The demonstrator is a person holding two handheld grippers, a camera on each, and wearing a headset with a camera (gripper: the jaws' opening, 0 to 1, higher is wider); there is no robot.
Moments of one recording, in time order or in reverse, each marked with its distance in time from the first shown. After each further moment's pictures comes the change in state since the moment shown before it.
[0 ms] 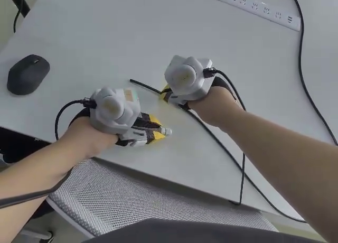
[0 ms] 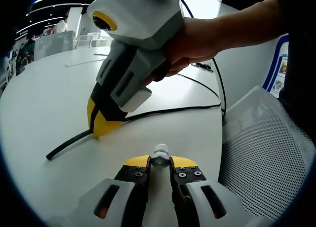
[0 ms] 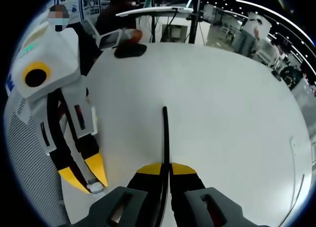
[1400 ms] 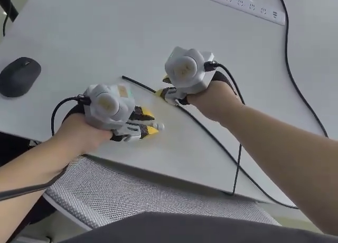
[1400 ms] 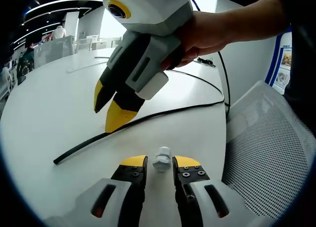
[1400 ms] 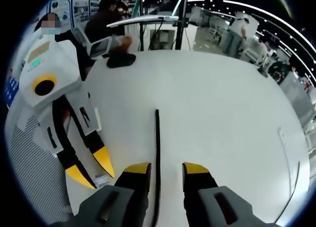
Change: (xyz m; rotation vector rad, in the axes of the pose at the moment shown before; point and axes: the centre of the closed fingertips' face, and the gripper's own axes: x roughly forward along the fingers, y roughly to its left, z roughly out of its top) left arm -0.003 0.005 0.004 0.053 0.016 0.047; right arm -0.035 -0.007 0.000 0.082 -0.045 -0.083
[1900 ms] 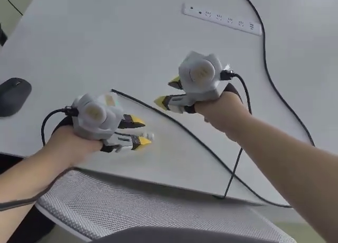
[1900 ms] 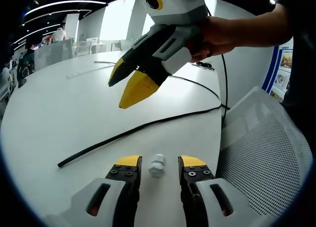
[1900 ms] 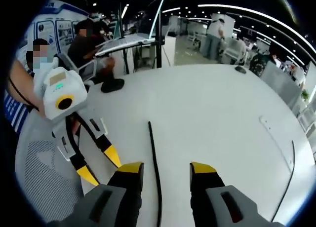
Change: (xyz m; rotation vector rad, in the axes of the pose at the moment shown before) left arm -0.010 -0.008 0.015 0.001 -0.021 -0.006; right arm -0.066 -0.008 0.005 0.164 -0.140 -0.073
